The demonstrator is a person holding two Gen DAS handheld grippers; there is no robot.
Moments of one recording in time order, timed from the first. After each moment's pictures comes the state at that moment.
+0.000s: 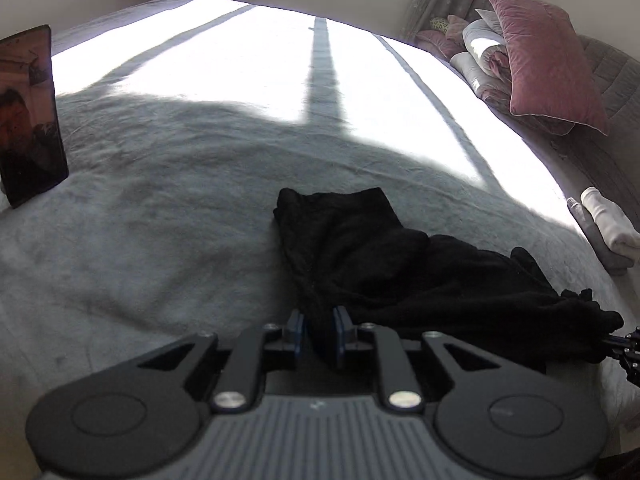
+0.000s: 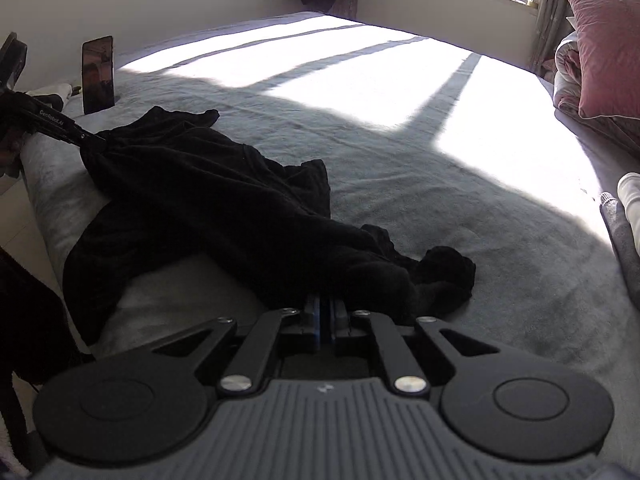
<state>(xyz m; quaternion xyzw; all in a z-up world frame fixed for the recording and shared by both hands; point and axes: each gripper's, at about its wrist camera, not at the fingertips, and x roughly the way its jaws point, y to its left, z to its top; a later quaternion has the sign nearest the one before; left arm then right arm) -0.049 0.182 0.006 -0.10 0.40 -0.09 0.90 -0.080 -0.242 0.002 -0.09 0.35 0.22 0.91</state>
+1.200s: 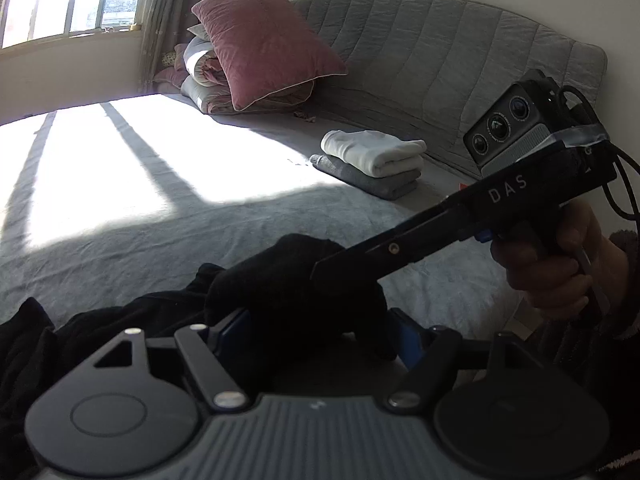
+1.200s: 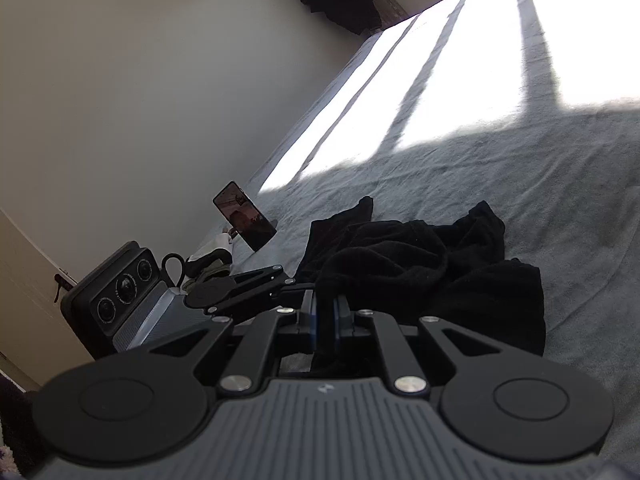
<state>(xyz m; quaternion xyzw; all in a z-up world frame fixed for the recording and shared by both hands) -0.096 0.006 0.026 0.02 0.29 -0.41 0.86 -0.049 -0.243 0.041 0.26 0.38 0.41 0.79</state>
